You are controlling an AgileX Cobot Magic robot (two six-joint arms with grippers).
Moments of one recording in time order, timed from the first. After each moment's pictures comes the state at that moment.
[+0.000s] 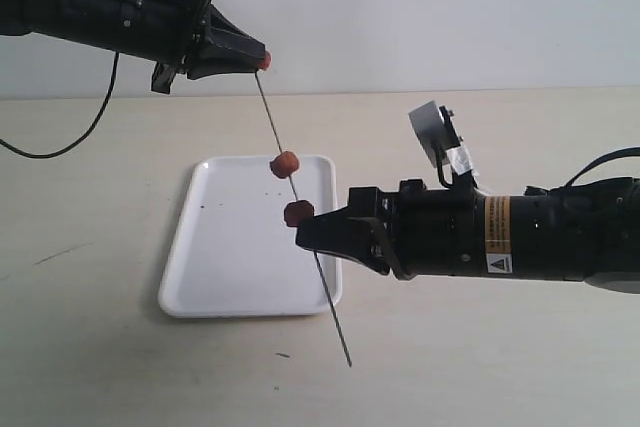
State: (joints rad) left arm -0.17 2.12 -1.67 -1.28 1.04 0.62; right arm 0.25 1.79 -0.62 -1.05 -0.99 1.51
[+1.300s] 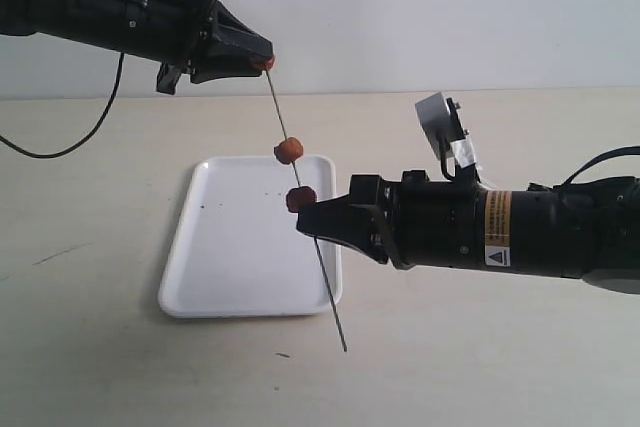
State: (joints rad) left arm -0.18 2.12 -1.67 -1.28 1.04 0.62; right arm 0.25 1.79 -0.62 -0.99 -1.00 1.48
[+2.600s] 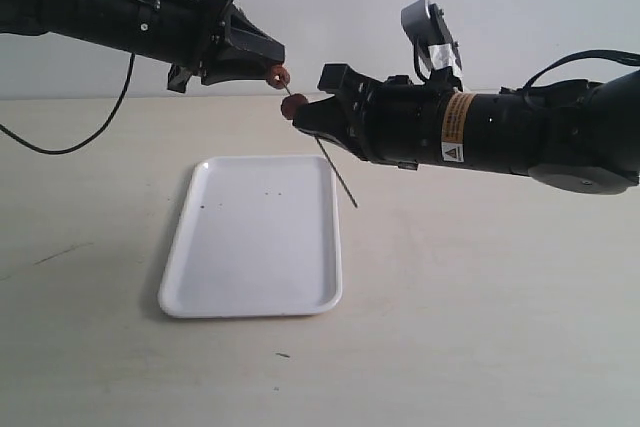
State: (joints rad) left arm -0.22 2.11 -1.67 -1.27 1.03 0.67; right arm 0.25 1.82 -0.91 -0.94 -0.76 1.58
